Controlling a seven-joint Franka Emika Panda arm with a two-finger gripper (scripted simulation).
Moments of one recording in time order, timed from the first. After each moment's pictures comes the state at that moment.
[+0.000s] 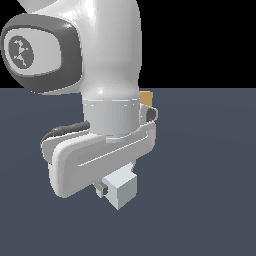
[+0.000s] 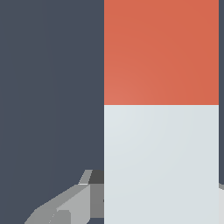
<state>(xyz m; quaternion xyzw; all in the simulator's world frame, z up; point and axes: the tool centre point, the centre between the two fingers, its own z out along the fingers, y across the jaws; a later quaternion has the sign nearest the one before) -0.025 -0.097 0.023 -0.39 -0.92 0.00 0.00</state>
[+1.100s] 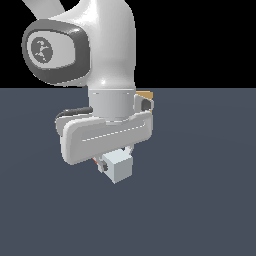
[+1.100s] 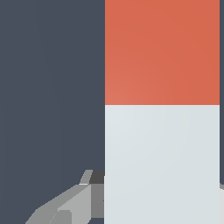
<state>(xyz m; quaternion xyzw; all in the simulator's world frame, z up) -0.030 -0.049 0.035 -0.44 -0.90 0.00 0.00</state>
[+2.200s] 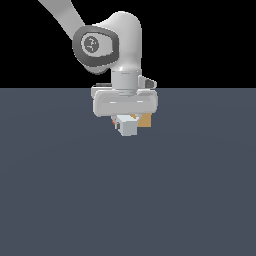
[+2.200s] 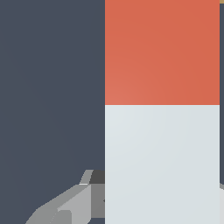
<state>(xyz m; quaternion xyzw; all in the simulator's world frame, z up) -0.005 0.101 0.076 -0.59 -0.81 0.00 0.00</state>
